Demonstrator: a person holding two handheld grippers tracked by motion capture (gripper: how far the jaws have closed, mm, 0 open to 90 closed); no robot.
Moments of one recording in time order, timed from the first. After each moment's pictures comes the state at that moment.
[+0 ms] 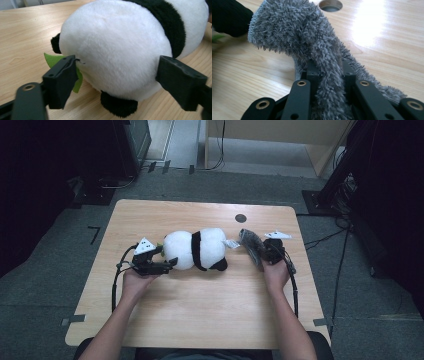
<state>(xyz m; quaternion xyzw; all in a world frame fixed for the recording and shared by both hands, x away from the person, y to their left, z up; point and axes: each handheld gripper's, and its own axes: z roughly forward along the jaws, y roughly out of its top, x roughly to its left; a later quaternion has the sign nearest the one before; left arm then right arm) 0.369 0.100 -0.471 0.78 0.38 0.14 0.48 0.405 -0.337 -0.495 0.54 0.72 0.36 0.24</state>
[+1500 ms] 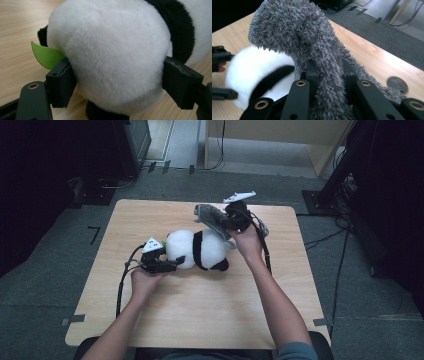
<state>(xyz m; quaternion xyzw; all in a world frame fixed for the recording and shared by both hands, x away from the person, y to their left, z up) 0.379 0.082 -0.487 0.77 0.40 0.12 0.49 0.444 -0.212 -0.362 0.40 0.81 0.40 0.17</state>
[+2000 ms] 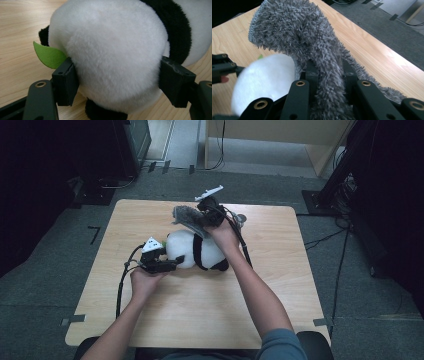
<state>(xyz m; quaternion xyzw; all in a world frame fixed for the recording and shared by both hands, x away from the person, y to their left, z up) 0.377 0.082 -0.483 0.77 0.40 0.12 0.49 0.471 -0.140 -0.369 0.37 0.84 0.36 0.15</state>
